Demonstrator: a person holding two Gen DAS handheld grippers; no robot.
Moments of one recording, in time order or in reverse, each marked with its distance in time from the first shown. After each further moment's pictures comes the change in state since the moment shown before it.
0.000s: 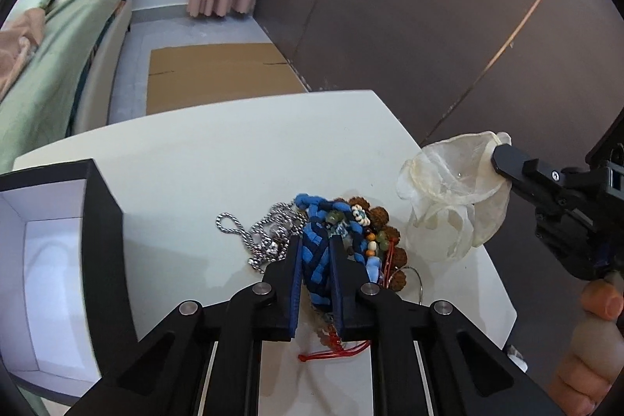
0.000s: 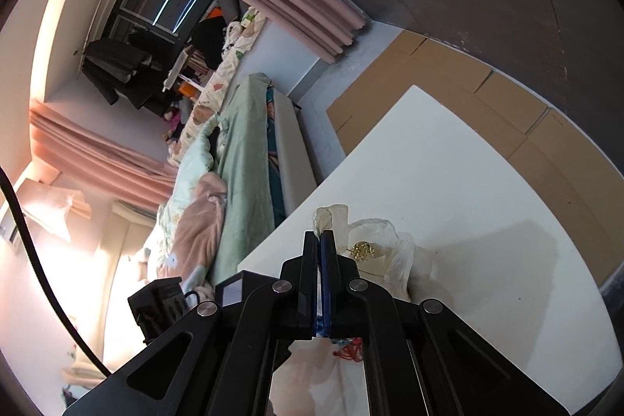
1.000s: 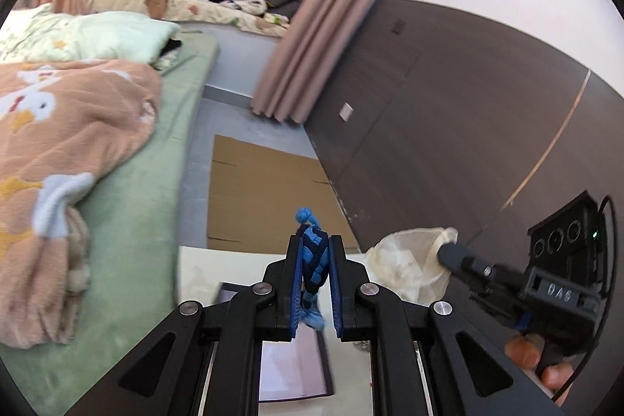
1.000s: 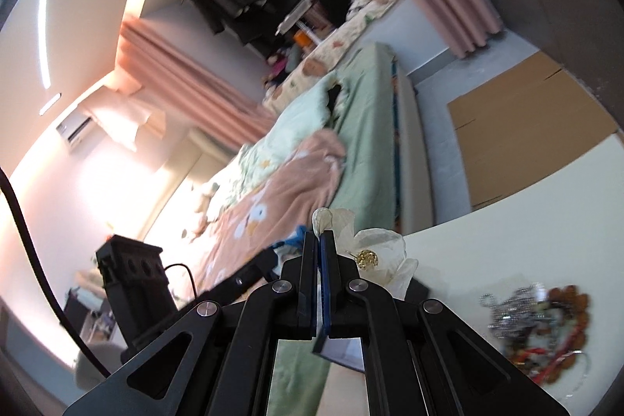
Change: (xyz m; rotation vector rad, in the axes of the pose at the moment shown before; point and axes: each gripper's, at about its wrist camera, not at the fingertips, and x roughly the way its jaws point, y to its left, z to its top) left arm -0.186 0.111 0.025 -0.200 -0.415 0.046; right arm 0.072 0.149 -0.028 -0.319 0.139 0.303
